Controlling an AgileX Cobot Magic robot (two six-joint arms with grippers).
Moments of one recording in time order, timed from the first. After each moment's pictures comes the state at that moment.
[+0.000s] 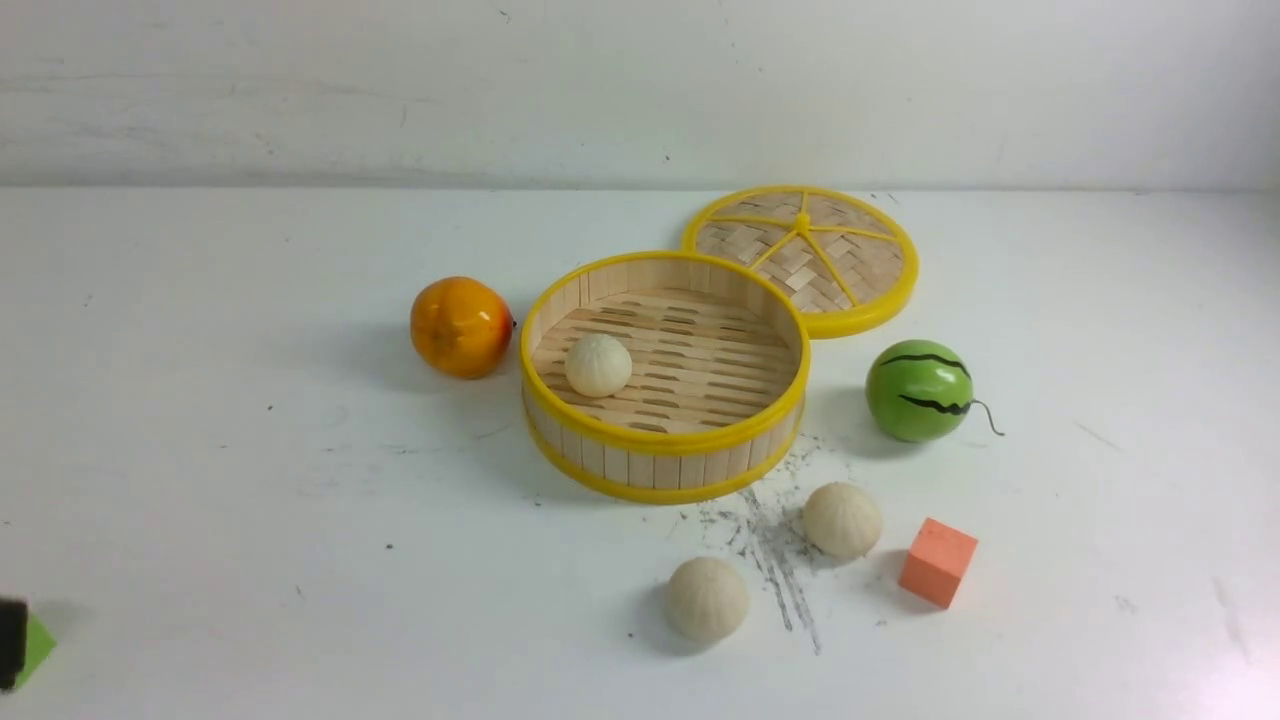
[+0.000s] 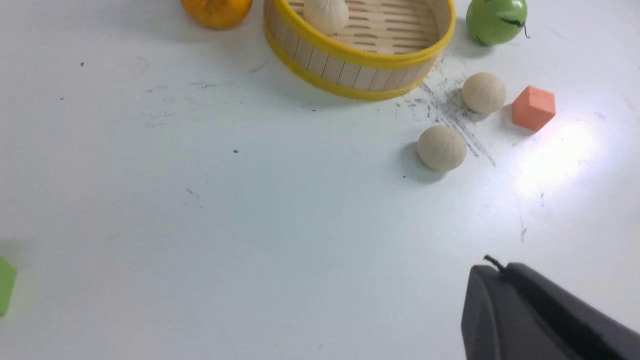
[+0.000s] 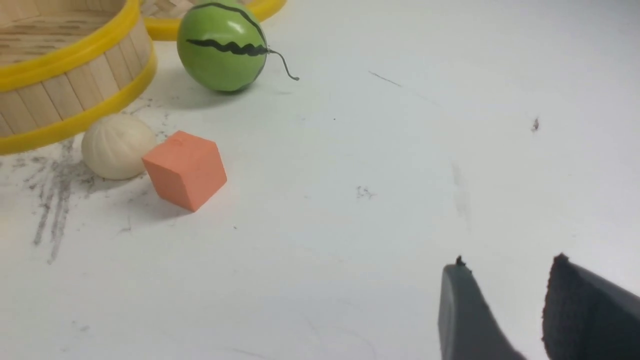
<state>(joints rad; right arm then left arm) -0.01 -0.01 0.02 0.04 0.38 0.21 -0.46 0.45 -0.80 -0.07 0.97 -0.20</state>
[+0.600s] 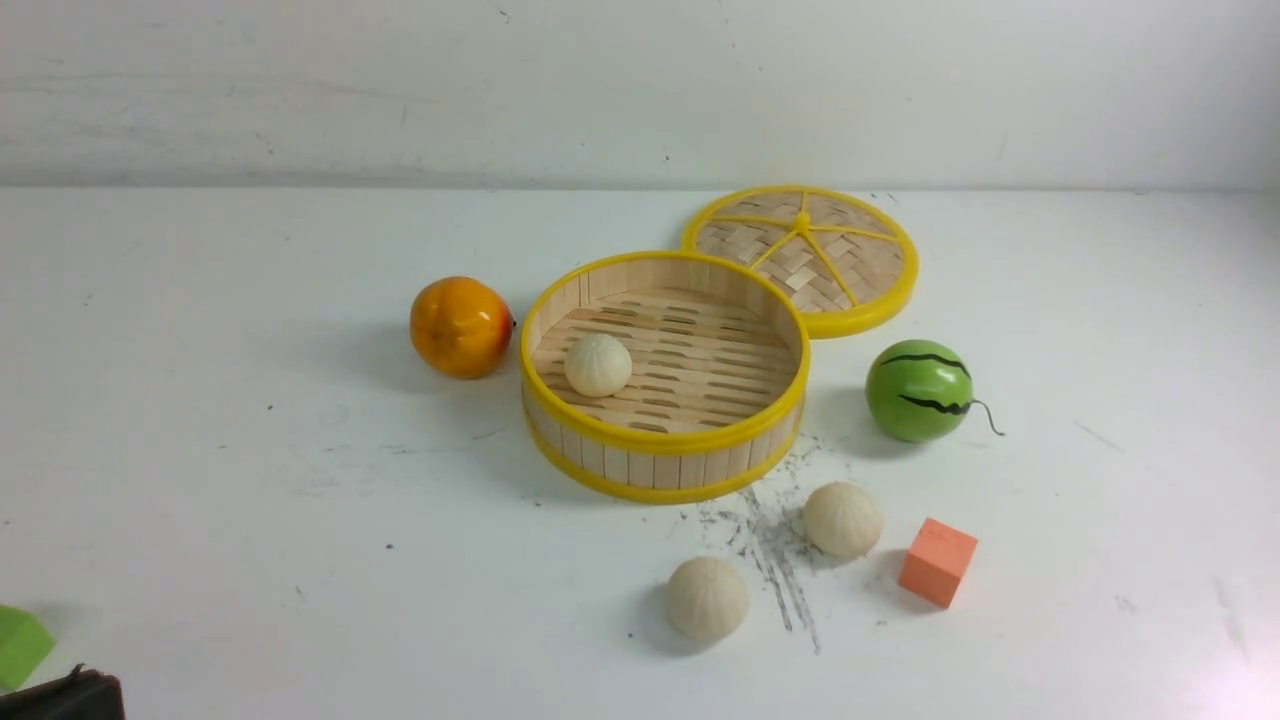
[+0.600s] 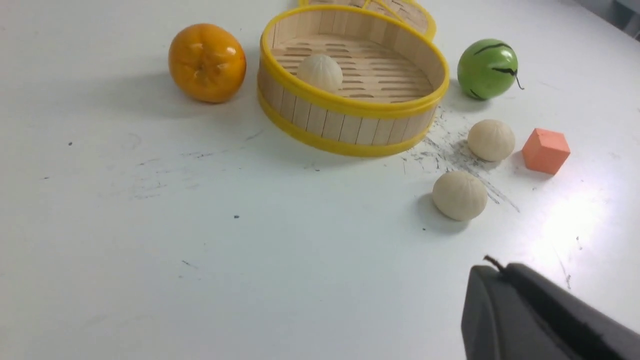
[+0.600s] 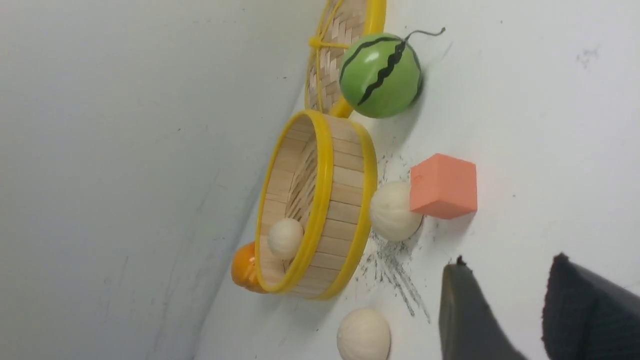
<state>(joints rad) -0.01 -0.01 0.02 0.67 0.35 0.57 -0.46 0.23 -0.39 -0.09 0.54 -0.11</state>
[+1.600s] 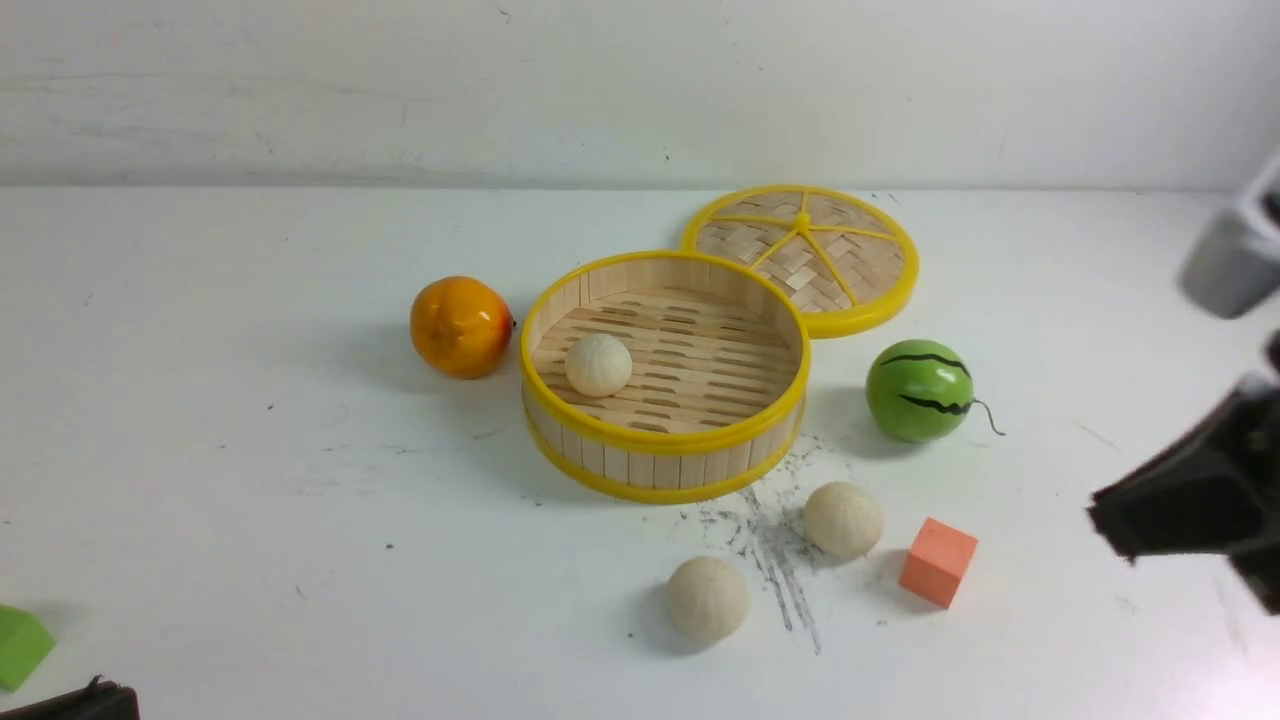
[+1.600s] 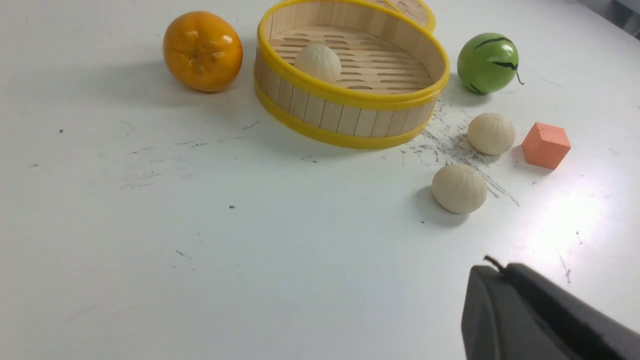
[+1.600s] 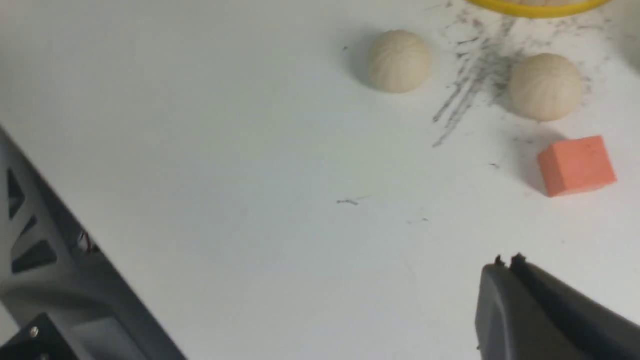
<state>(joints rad) 0.27 1.14 -1.14 0.46 1.20 -0.59 -0.46 0.23 -0.36 -0.10 0.53 -0.11</state>
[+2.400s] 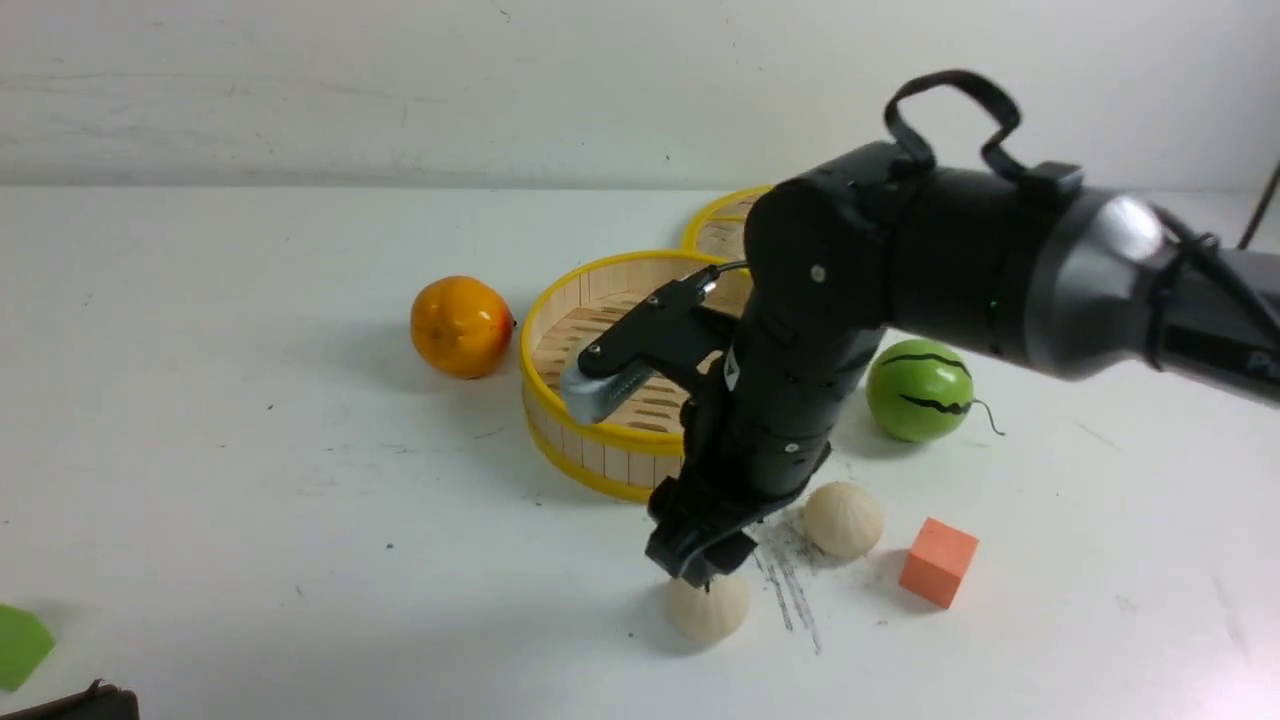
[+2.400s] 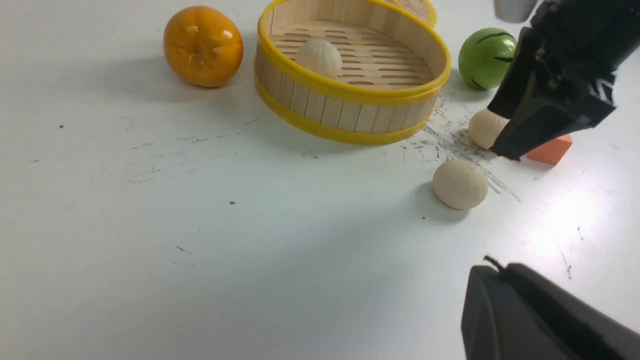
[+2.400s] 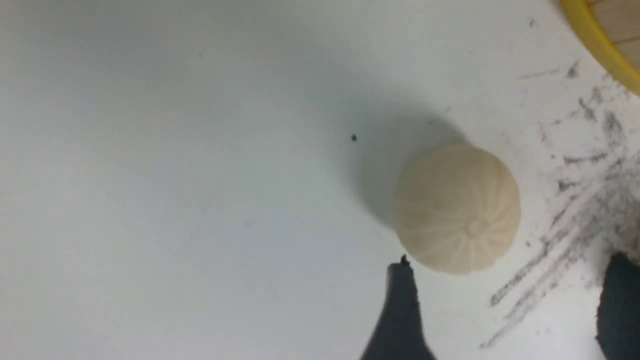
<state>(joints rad) 0.68 1.92 -1.56 0.09 1.00 -0.19 -0.46 0.23 -0.36 -0.10 0.54 -0.11</state>
